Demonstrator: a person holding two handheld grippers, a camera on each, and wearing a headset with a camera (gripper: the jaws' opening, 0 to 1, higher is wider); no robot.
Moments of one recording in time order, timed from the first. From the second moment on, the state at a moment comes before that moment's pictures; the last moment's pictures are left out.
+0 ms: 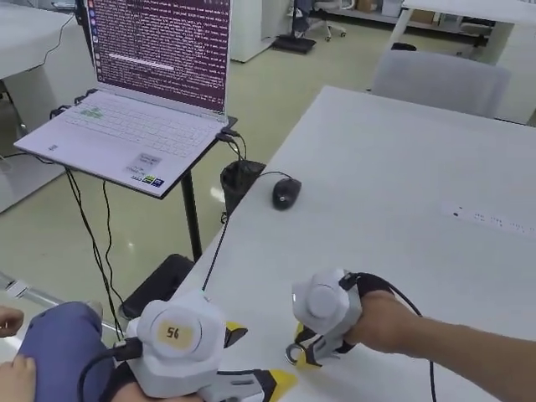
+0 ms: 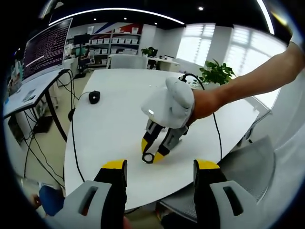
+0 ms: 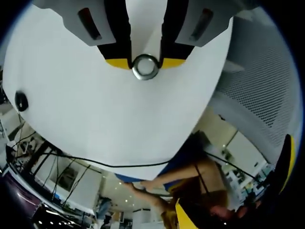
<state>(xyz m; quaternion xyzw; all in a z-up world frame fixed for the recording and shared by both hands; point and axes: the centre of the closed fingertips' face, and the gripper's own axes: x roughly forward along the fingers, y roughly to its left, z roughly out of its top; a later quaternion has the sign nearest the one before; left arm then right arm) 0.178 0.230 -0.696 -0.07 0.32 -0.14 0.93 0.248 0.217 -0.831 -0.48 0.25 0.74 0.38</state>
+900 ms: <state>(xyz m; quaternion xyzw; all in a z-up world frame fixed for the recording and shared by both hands) 0.194 0.214 -0.697 -0.05 0.33 -0.18 0.93 0.255 0.174 -0.824 -0.48 0.26 0.75 0.39</state>
